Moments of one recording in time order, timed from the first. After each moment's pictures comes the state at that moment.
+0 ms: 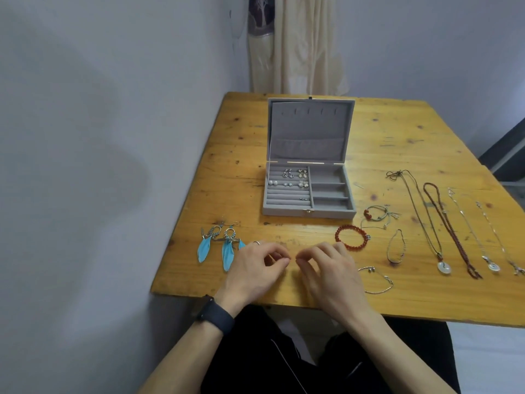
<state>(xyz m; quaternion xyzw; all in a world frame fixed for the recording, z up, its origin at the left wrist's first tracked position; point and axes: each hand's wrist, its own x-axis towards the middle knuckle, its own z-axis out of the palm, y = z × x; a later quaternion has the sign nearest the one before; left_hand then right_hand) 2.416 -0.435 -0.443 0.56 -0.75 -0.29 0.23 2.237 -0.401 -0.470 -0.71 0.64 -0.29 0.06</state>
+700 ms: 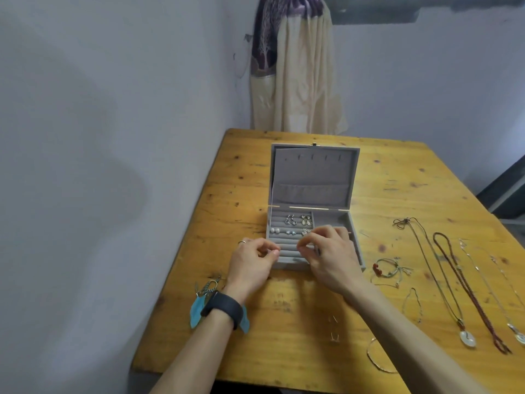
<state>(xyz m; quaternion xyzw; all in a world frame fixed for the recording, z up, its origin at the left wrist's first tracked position) 2.408 -0.549 -0.436 0.62 -0.64 -0.33 0.30 2.221 -0.537 -0.430 -0.70 0.67 -0.21 0.10</state>
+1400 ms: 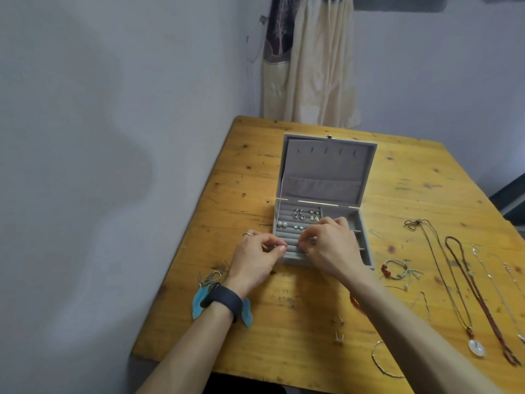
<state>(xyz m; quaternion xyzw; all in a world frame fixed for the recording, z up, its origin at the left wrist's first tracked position) 2.417 -0.552 -0.439 0.61 -0.65 -0.34 0.30 2.243 -0.556 -0.410 -0.70 0.70 -0.13 0.09</state>
